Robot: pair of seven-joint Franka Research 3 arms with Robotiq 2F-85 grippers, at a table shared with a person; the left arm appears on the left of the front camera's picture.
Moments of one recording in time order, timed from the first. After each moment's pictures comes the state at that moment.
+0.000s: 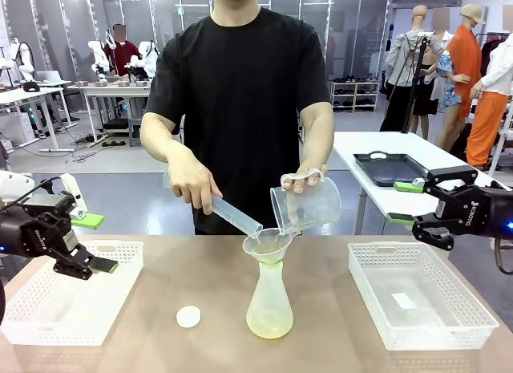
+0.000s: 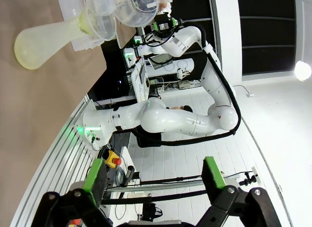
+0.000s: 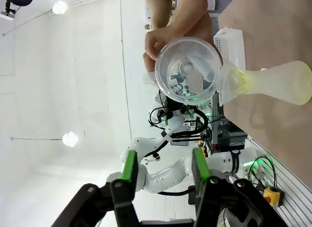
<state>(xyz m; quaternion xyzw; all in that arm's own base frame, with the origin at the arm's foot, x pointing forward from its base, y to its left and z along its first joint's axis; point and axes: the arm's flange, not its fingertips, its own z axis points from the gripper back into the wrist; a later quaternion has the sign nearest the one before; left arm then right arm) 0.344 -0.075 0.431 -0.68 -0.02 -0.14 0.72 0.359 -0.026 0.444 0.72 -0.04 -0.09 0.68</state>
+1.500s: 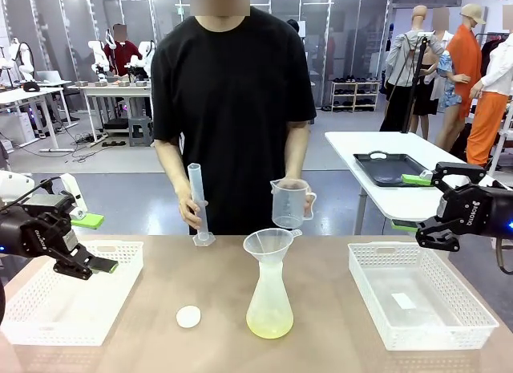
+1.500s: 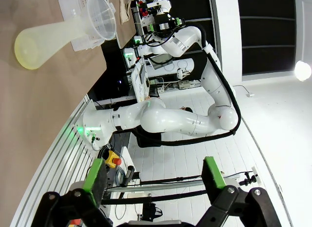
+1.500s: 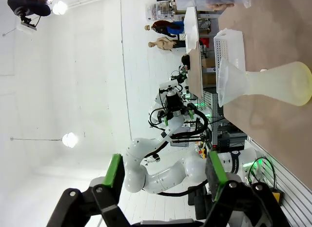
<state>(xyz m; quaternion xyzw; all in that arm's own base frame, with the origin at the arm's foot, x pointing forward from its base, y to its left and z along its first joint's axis) 0.344 -0.075 0.431 -0.68 -0.02 -0.14 0.72 0.358 -0.027 0.444 0.72 -0.04 -0.10 0.68</state>
